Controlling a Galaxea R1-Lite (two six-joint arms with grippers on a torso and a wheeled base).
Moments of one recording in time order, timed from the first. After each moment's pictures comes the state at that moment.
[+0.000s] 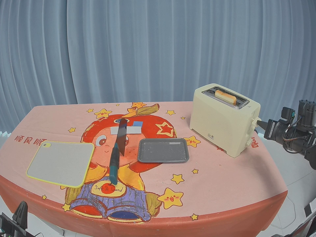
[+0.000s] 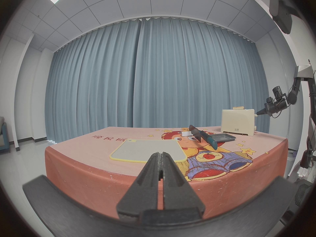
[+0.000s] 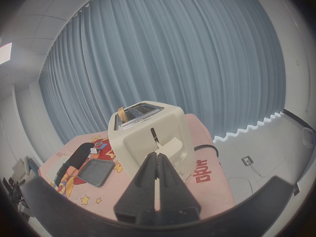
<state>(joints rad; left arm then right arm) -0.01 0.02 -0.02 0.00 0.01 0.00 0.12 1.60 -0.57 -0.67 0.12 0.27</state>
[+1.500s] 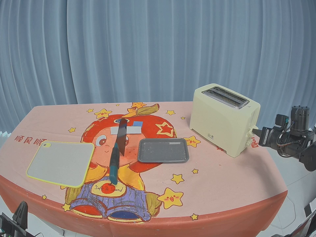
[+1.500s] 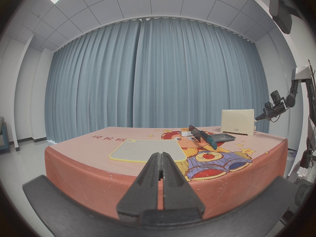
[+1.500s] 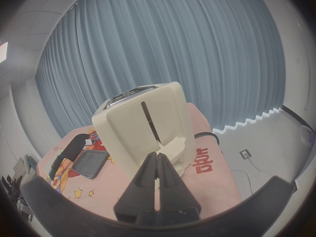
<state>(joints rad) -0.01 0.02 -0.02 0.00 0.01 0.00 0.14 1.67 -0.56 -0.66 0.11 0.27</state>
